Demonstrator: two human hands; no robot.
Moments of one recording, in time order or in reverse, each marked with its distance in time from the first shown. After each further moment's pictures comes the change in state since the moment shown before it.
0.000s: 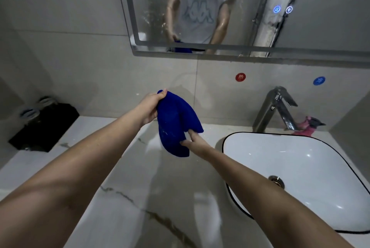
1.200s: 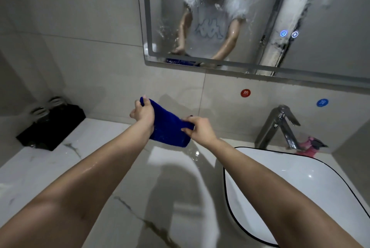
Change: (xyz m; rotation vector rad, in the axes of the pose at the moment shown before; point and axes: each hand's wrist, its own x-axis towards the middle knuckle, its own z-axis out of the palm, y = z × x) left_hand -0.003 -0.008 -0.012 0.018 0.733 0.058; right_hand 0.018 -0.061 -0.037 -0.418 0.257 -0.434
